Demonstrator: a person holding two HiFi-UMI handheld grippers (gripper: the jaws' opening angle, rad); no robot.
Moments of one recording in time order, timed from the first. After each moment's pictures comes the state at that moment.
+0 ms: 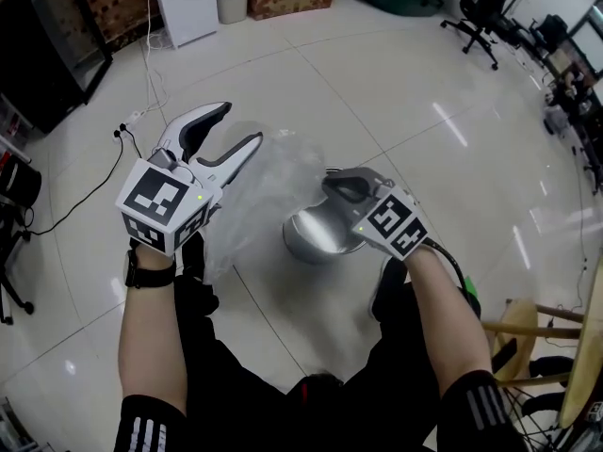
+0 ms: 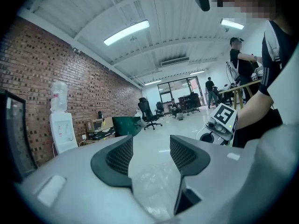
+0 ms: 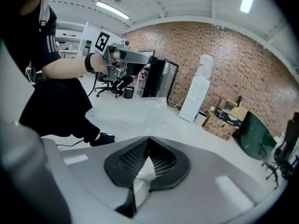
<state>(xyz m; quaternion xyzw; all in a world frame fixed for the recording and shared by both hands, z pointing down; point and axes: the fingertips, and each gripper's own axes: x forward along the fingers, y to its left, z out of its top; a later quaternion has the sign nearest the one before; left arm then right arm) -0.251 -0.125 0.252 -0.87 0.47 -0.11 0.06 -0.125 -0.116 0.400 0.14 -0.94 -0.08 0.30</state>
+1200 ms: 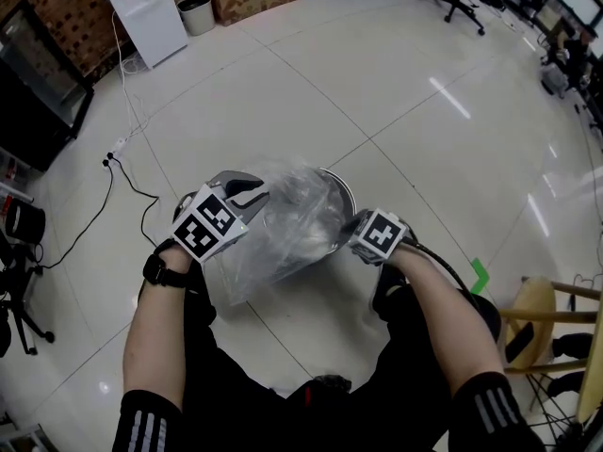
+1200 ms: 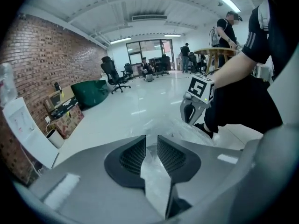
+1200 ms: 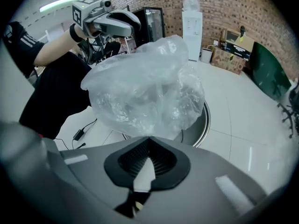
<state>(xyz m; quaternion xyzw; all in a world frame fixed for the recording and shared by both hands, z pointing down) -0.118 -0.138 0.439 -0.89 0.28 -0.37 -0.01 0.030 -0.090 0.584 0.11 -0.84 0.15 0.52</state>
